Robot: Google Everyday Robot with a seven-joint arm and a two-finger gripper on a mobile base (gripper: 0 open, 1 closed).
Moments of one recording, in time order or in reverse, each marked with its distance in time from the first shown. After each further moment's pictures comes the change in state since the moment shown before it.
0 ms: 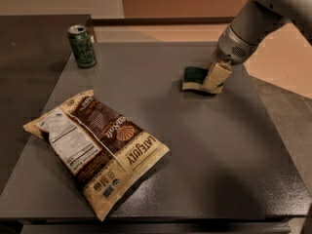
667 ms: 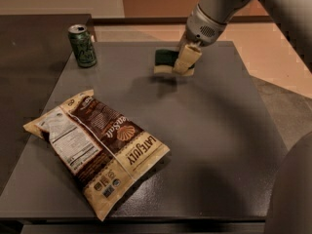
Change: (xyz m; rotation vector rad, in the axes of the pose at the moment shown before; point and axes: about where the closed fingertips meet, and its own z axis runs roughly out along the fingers) arm -0.094 0.000 -0.005 -0.008 -0.045 -0.107
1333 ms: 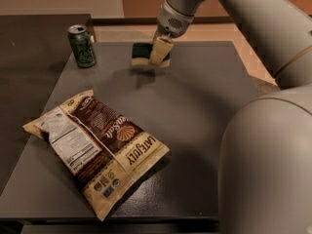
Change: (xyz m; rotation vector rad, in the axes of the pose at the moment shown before) arm -0.061 -0.033 0.033 0.004 0.013 -0.031
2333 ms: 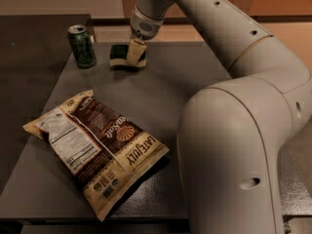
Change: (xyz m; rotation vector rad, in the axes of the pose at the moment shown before) arm -0.061 -0.026 0.058 -0.008 -0.006 -0.039
